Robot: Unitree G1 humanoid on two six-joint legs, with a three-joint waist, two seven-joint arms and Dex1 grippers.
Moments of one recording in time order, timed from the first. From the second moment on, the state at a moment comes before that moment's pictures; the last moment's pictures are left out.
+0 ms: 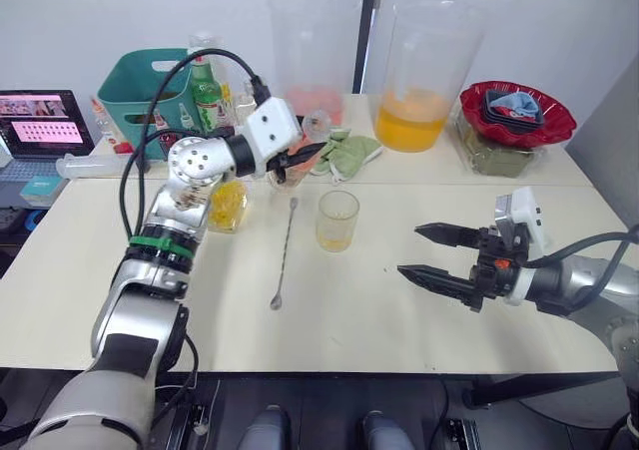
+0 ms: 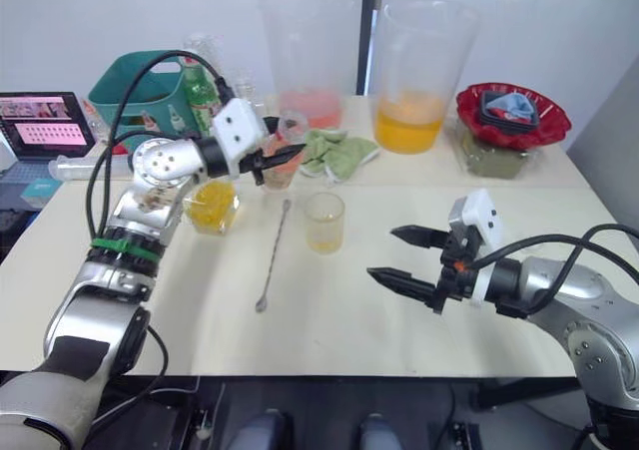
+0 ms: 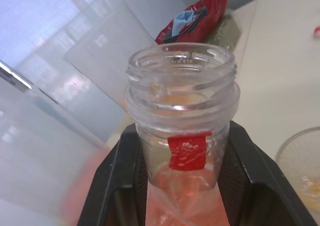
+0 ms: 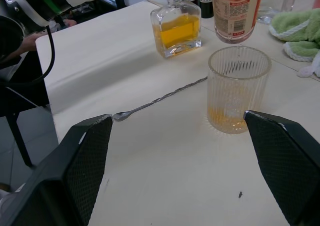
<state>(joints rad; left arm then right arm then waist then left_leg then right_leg) -1.11 0.46 -0.18 0.68 0.02 -0.35 -0.80 -0.23 -0.83 -0.29 -0.56 0.91 0.84 0.77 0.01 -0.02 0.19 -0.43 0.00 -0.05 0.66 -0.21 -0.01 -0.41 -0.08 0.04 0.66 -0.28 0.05</state>
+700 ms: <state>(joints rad) -1.20 0.43 -0.38 1.09 0.53 -0.82 -0.29 -0.17 -0.81 -0.29 -0.61 0.91 0.84 0.63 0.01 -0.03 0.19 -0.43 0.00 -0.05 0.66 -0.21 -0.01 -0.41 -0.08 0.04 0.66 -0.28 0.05</state>
